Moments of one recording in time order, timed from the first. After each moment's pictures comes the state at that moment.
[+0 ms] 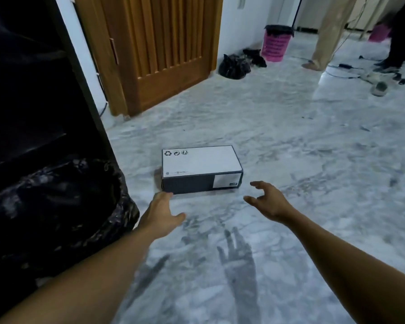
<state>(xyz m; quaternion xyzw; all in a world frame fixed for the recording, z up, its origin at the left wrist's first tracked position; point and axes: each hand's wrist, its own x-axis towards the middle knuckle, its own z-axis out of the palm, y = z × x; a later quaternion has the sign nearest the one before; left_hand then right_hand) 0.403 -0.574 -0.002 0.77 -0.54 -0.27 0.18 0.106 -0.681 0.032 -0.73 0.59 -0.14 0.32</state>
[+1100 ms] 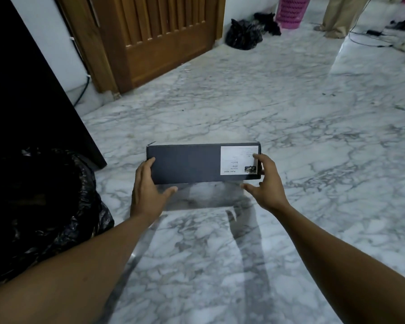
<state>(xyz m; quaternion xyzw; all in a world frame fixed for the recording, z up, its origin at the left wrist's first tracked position) 0.426 -0.659 -0.075 0.75 -0.47 -0.15 0.43 0.132 -0.775 -0.071 -0.73 0.50 -0.35 0.31</state>
